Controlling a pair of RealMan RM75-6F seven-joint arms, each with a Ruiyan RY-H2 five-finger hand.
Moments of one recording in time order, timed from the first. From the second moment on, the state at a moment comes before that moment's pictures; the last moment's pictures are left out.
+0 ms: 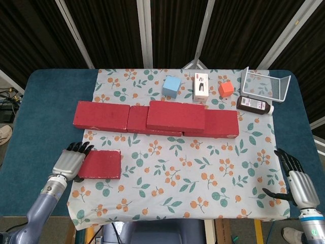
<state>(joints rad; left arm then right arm) -0.60 -1.20 -0.03 -1.99 0.76 1.10 0.80 0.07 -1.03 0.05 -1.72 -1.49 1.34 0.29</state>
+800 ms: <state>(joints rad) -0.64 -1.27 0.02 -1.90 0.74 1.10 0.79 0.08 -1.03 0.04 -1.73 -1.48 1.35 0.27</state>
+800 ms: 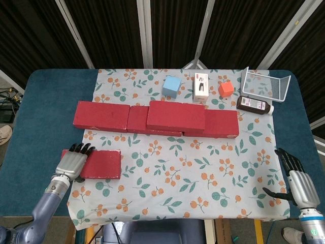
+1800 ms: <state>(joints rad) -0.68 -1.32 0.05 -1.86 0.73 1.14 0.87 0.08 -1.04 0.05 -1.74 -1.45 1.36 0.25</state>
